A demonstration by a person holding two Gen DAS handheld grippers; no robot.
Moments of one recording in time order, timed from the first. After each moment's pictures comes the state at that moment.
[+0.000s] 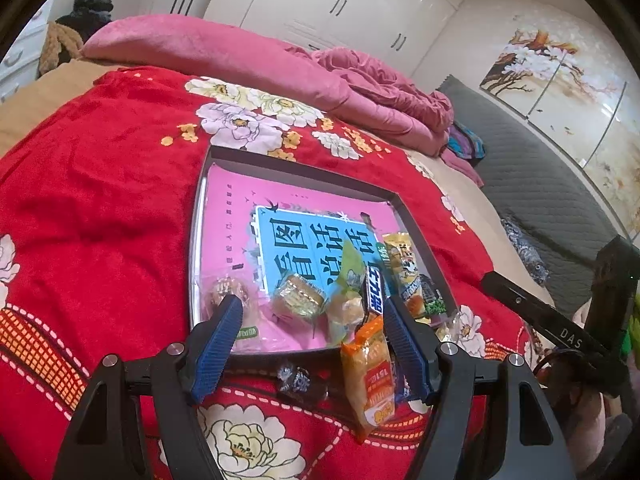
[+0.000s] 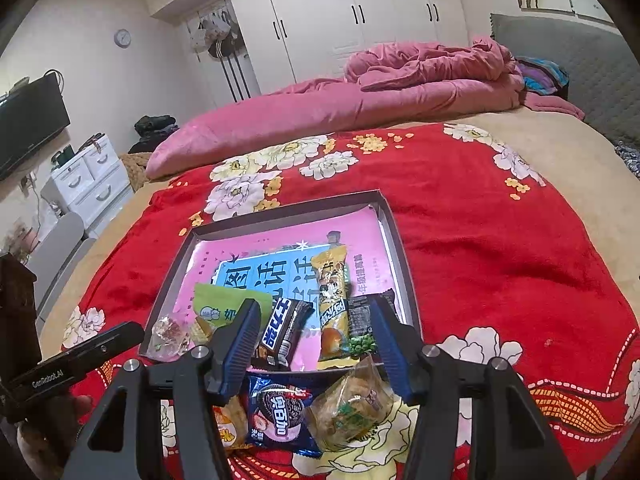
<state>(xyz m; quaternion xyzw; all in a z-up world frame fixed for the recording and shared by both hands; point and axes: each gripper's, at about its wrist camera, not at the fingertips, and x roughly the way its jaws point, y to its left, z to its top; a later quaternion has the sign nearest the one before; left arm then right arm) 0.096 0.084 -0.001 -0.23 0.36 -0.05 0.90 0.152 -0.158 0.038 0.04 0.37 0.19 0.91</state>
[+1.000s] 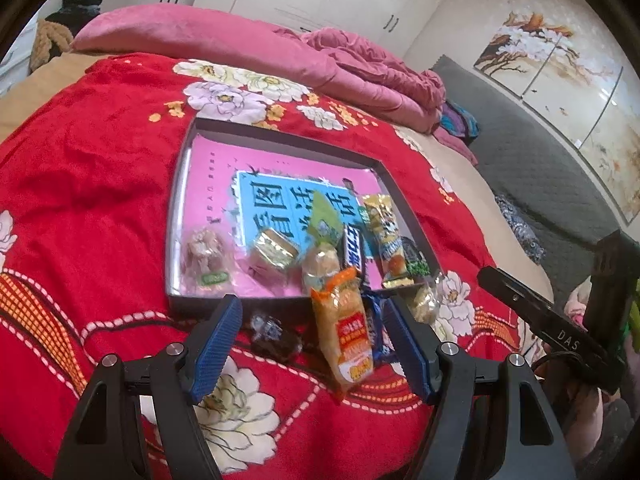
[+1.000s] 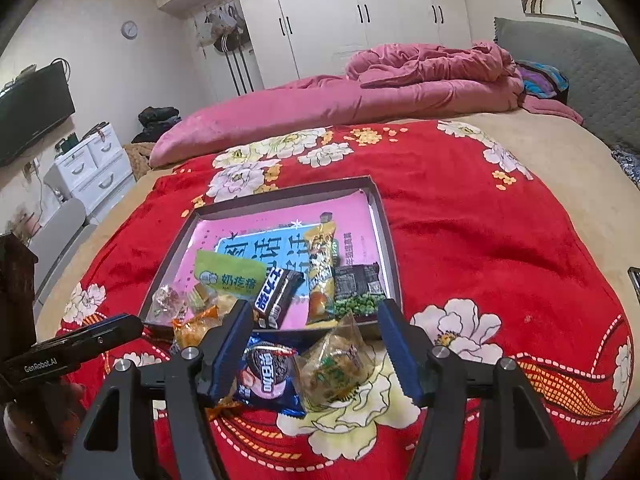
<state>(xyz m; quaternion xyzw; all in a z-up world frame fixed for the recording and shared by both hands) 0.073 0.057 -0.003 -0.21 0.39 -0.07 0.89 0.122 -0.175 0.034 0.02 0.38 0.19 0.90</state>
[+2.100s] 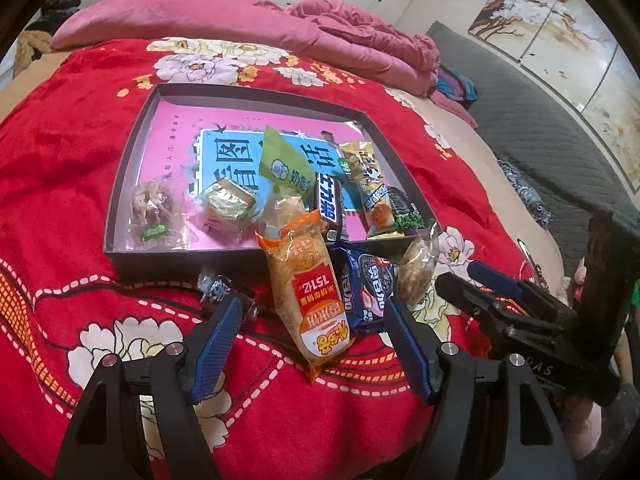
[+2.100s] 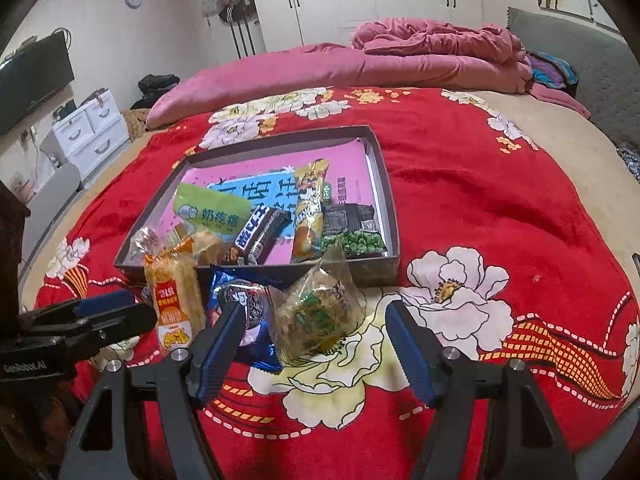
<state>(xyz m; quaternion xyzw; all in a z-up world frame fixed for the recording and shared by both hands) 0.081 0.012 -0.025 -0.18 0.44 -0.08 0.88 0.115 -0.174 -0.013 -0.02 0.42 0.19 0.89</state>
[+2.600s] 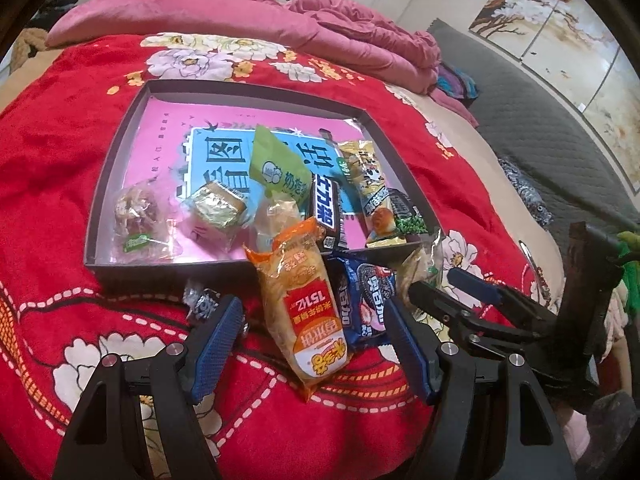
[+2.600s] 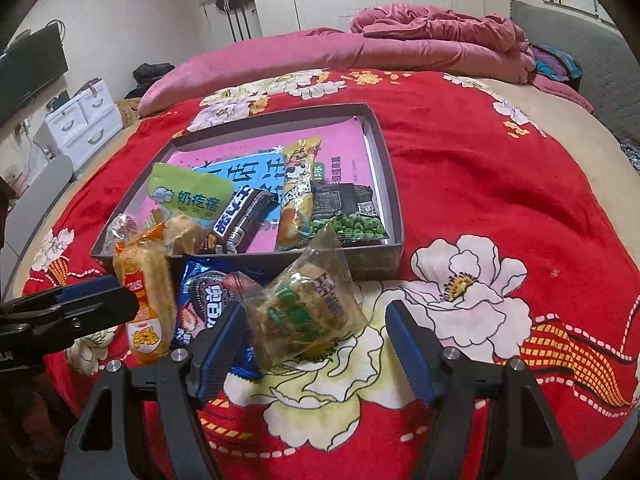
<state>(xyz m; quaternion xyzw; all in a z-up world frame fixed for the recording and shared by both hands) 0.096 0.007 -0.031 -0.18 0.44 -0.08 0.88 0.133 -0.172 -0.038 -0.02 0.44 0.19 0.88</state>
